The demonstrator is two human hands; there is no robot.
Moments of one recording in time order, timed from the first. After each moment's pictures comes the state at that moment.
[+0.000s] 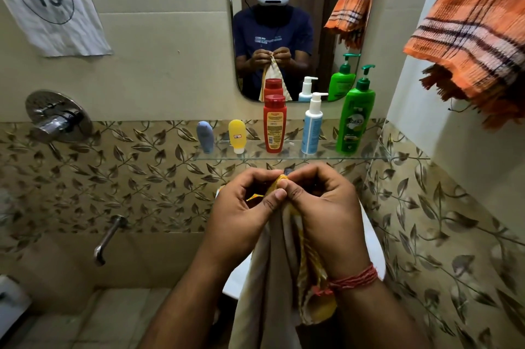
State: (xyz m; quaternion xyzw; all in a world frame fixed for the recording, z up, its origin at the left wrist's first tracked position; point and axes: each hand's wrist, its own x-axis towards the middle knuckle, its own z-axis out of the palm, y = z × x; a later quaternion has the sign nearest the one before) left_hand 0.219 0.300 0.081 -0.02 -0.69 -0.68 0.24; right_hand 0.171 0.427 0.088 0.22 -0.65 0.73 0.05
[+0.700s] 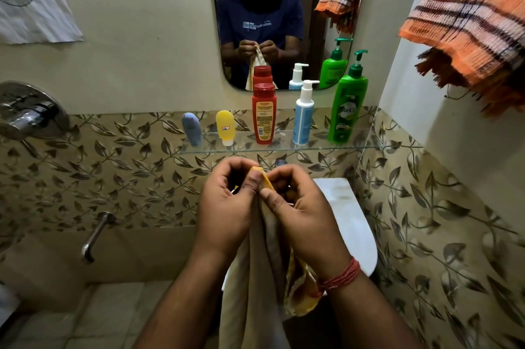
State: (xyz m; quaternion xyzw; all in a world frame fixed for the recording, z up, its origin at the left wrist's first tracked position) left_hand 0.192 0.295 0.065 0.05 -0.69 -0.66 0.31; right_hand 0.158 0.421 0.061 0.29 -0.71 0.65 0.00
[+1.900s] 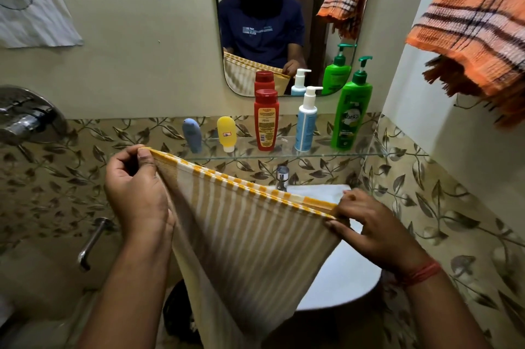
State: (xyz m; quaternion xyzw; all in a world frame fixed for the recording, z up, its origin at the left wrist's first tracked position) left_hand 0.164 0.186 0.069 0.25 -0.48 -0.62 0.57; right_hand 0.074 0.522 0.018 0.44 -0.84 0.27 0.15
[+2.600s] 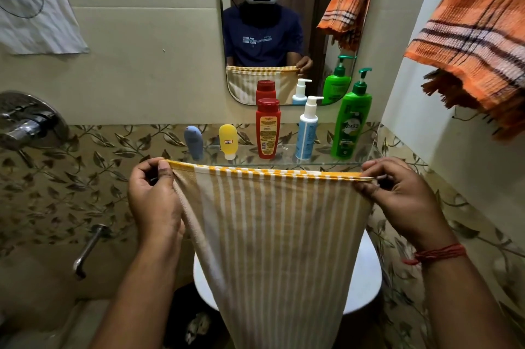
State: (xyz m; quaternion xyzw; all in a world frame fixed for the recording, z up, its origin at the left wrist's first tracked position) left_hand 0.150 0.183 0.047 0.26 -0.51 -0.64 0.51; right_hand 0.060 0.523 0.072 0.22 -0.82 0.52 0.14
